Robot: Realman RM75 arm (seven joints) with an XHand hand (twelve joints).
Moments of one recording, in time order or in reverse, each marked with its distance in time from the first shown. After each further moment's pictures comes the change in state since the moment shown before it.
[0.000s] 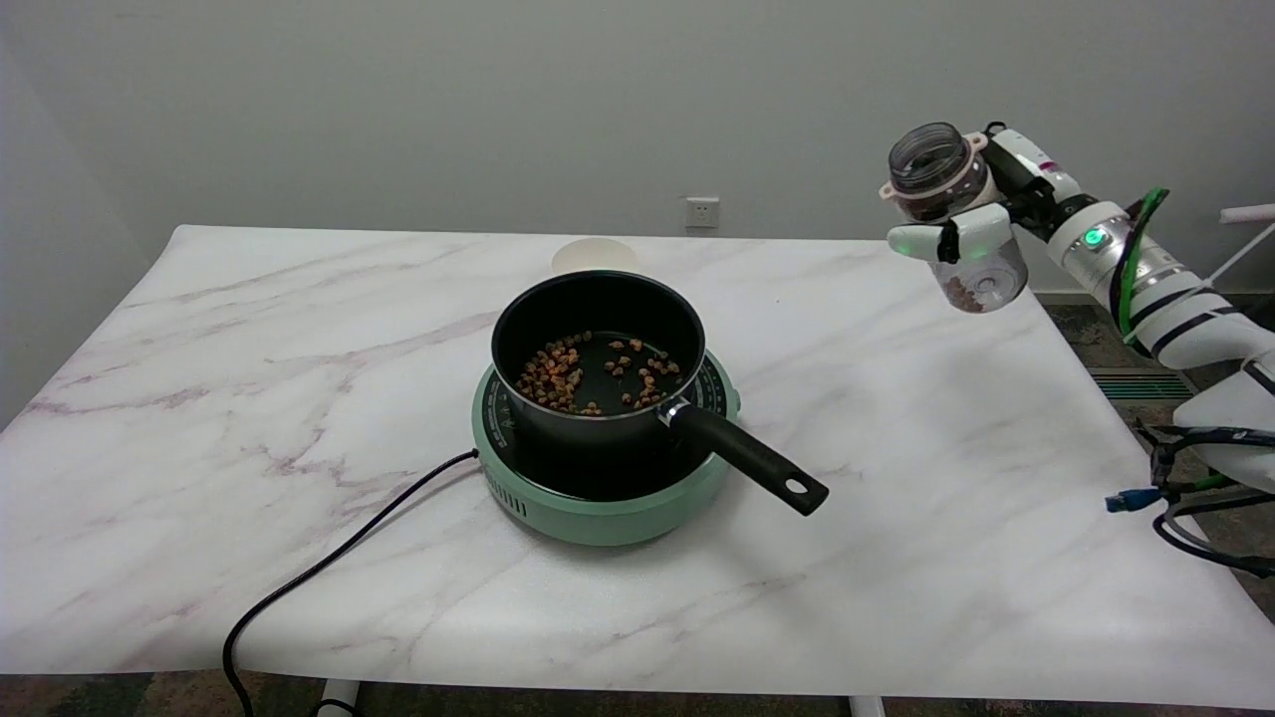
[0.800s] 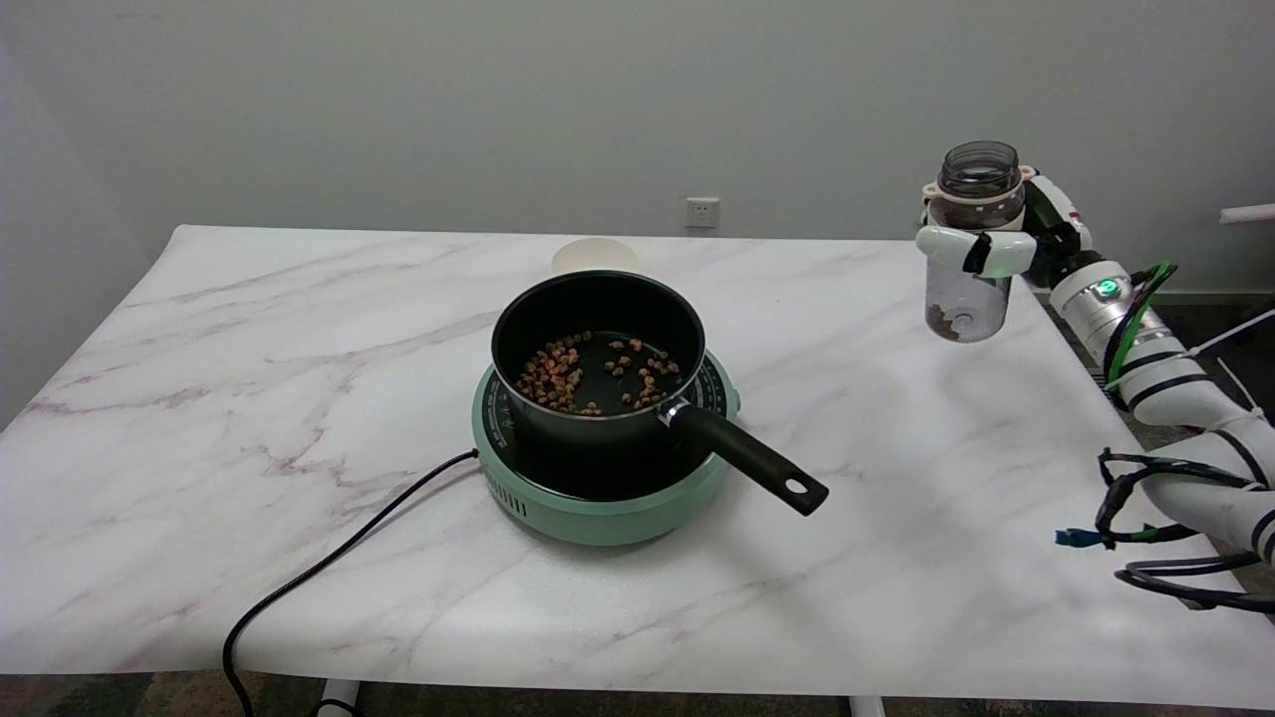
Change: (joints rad) arm 0.088 -0.087 -0.119 -0.347 0.352 0.277 -0.006
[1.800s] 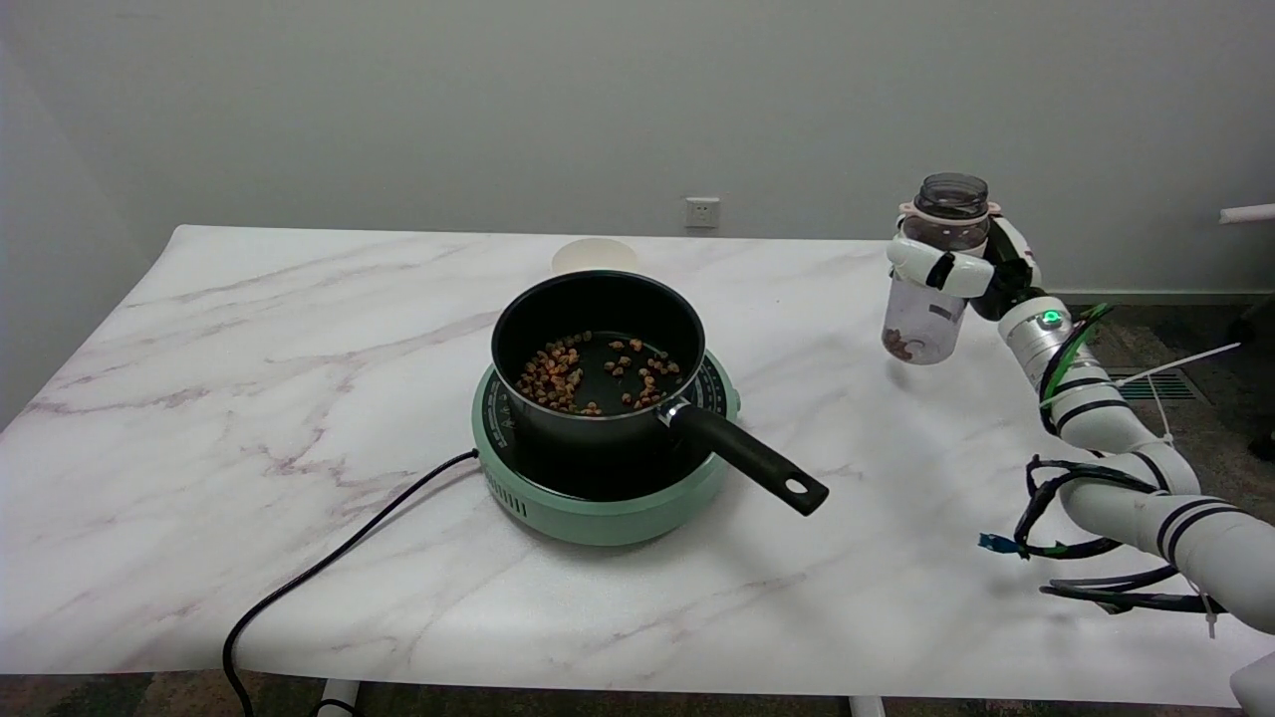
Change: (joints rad) arm 0.163 -0.108 -0.207 -0.214 0.243 0.036 -0.063
